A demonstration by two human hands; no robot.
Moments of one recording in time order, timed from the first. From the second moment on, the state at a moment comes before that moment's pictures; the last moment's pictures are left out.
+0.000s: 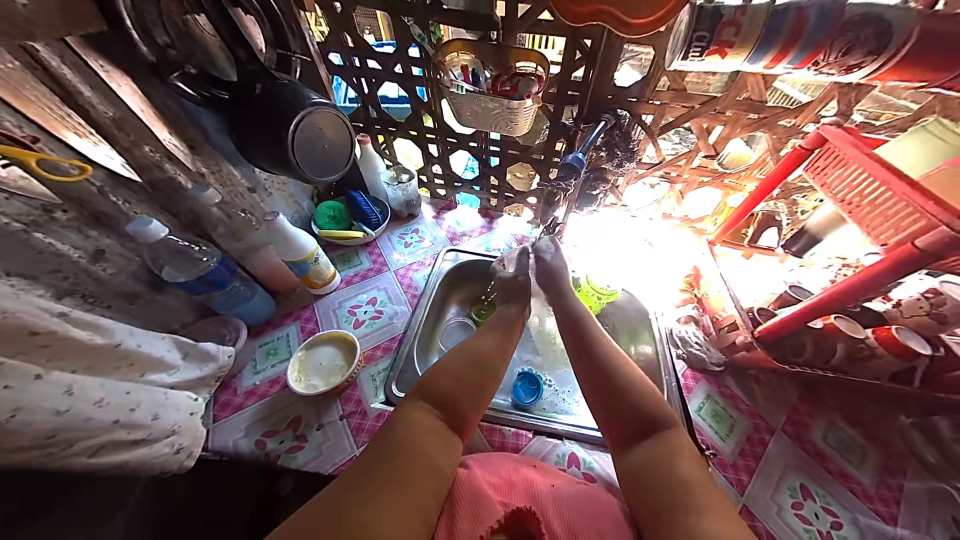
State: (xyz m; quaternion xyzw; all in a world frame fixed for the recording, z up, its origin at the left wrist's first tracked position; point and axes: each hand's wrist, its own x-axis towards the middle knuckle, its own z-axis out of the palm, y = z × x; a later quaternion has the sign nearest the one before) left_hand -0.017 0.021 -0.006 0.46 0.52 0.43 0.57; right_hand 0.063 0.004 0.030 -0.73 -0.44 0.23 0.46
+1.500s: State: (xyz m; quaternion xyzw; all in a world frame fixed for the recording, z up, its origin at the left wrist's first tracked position) left_hand -0.032 0.083 0.032 0.36 0.43 0.61 0.56; right_hand 0.033 -0.044 -0.022 -0.78 -0.49 0.02 0.39
